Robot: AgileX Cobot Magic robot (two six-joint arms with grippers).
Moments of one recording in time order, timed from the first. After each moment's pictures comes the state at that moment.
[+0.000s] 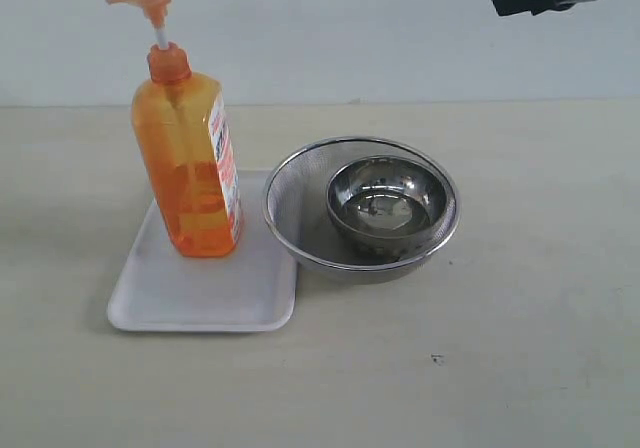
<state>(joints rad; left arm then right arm) 0.07 0.00 0.00 0.31 0.11 -0.25 -0.04 1.81 -1.62 0.87 0.92 -1.32</state>
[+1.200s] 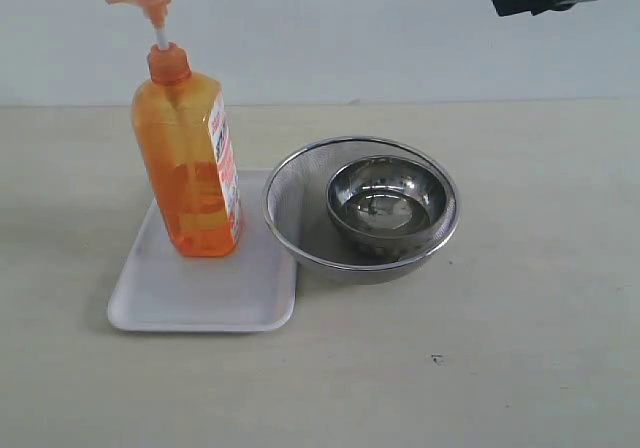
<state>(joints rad) 0.07 0.00 0.00 -0.13 0.29 0.04 -0.04 1.81 -1.62 0.87 0.92 -1.32</state>
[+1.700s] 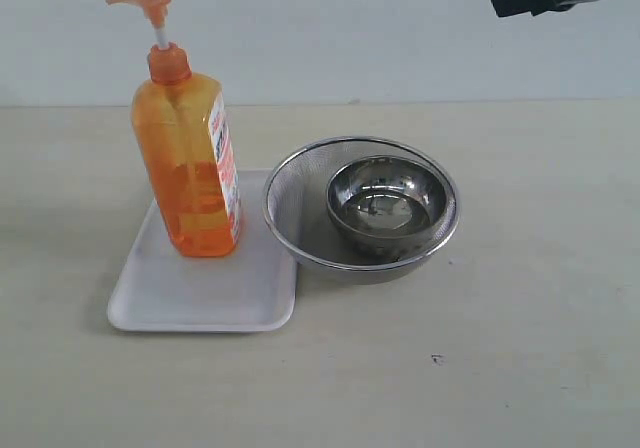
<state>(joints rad) 0.07 0.00 0.00 -0.13 0.29 0.04 -0.04 1.81 -1.62 0.87 0.93 -1.32</state>
